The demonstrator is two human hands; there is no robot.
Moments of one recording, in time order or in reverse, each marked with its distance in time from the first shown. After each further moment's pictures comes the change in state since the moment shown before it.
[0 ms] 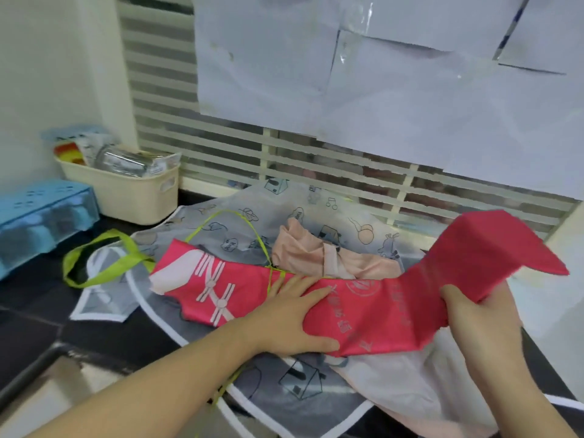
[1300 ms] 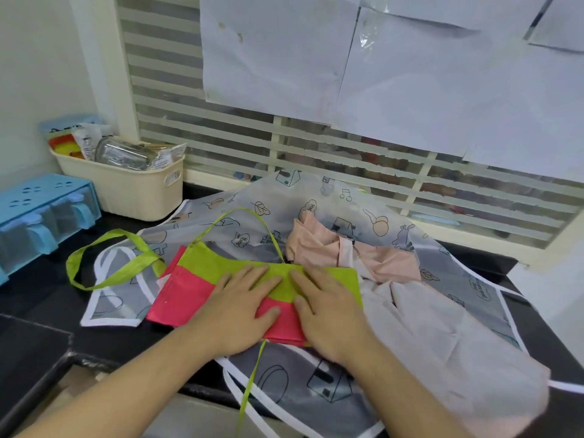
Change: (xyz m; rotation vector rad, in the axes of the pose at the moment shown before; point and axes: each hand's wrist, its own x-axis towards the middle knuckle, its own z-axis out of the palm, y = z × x) left_hand -0.061 -0.078 -0.030 0.215 0.092 -0.185; right_hand -0.071 0.003 0.174 -0.608 -0.754 -0.526
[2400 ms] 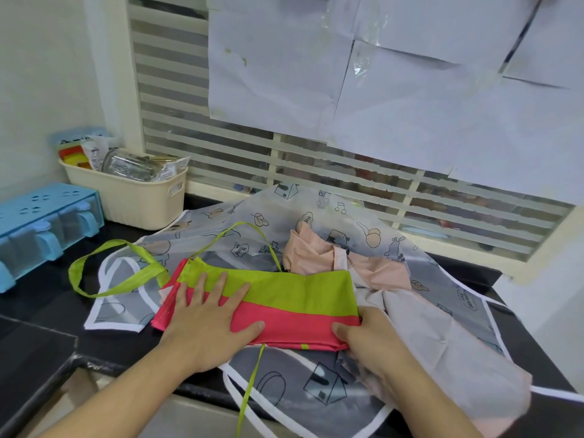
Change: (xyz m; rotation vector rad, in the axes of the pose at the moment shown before) left_hand -0.026 -0.020 0.003 0.143 -0.078 -0.292; right_hand -0.042 0.012 -0.035 0.874 0.076 0.699
